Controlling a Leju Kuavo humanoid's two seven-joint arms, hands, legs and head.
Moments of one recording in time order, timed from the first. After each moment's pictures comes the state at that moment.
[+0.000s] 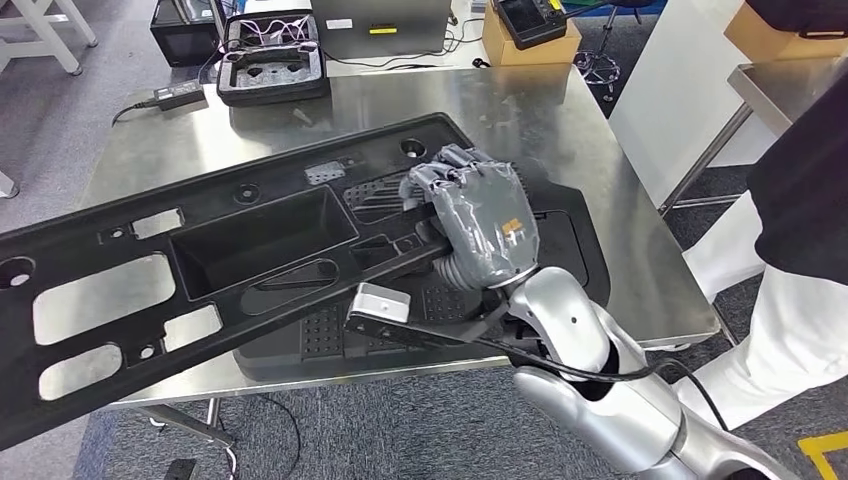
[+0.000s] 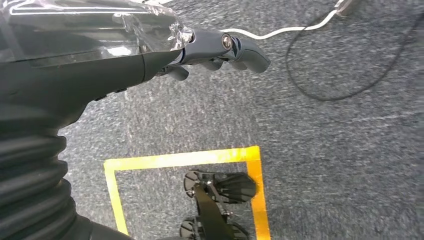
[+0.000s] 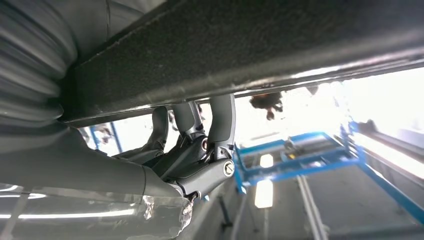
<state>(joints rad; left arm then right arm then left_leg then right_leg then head) -0.23 -0.04 1.34 -0.16 -1.23 -0.12 -0.26 -0.64 -0.20 0.83 -1.75 1.08 -0.11 0.41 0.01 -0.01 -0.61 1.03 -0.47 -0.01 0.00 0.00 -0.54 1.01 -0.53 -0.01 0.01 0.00</state>
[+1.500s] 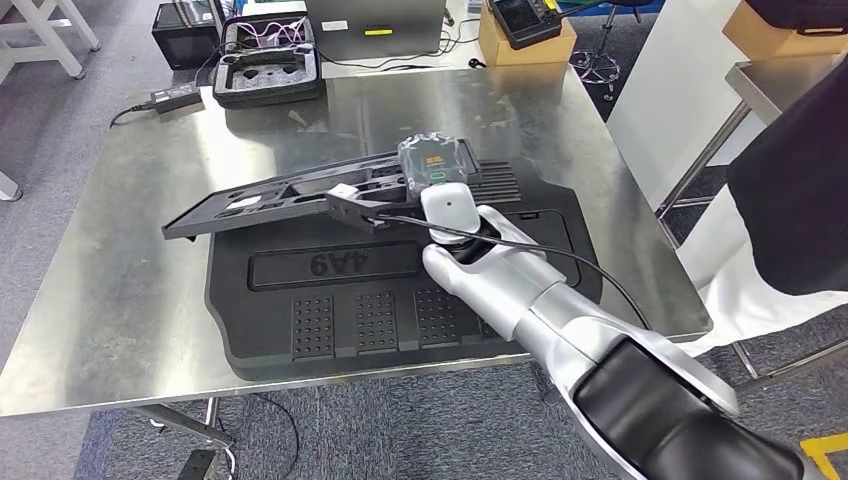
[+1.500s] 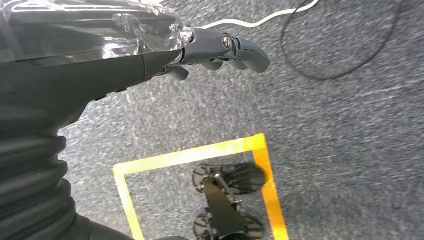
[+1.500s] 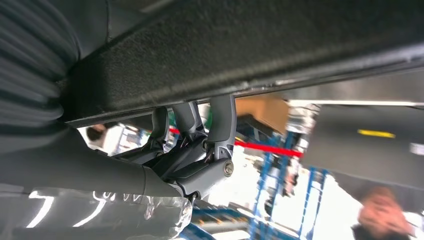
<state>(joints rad) -0.24 -0.05 1.25 -0.16 -1.24 -0.14 -0.22 -1.06 0.14 0.92 -0.61 1.05 -0.02 0.57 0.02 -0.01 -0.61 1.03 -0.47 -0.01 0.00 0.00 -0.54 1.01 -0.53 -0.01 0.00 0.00</state>
